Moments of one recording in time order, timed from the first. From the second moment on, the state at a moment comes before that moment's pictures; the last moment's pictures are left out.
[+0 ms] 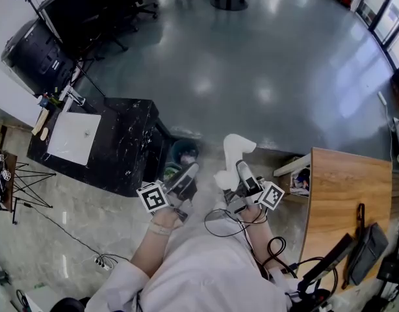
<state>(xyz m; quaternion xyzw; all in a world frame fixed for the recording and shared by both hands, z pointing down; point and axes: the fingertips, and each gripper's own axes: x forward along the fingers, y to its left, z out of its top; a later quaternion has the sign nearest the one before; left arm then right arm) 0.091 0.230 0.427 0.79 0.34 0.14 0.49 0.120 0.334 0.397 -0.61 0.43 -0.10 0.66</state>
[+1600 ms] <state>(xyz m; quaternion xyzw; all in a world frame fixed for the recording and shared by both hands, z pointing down) 0.172 0.161 0.399 0.82 0.28 0.06 0.50 0.226 0.243 0.403 -0.57 0.48 -0.19 0.63</state>
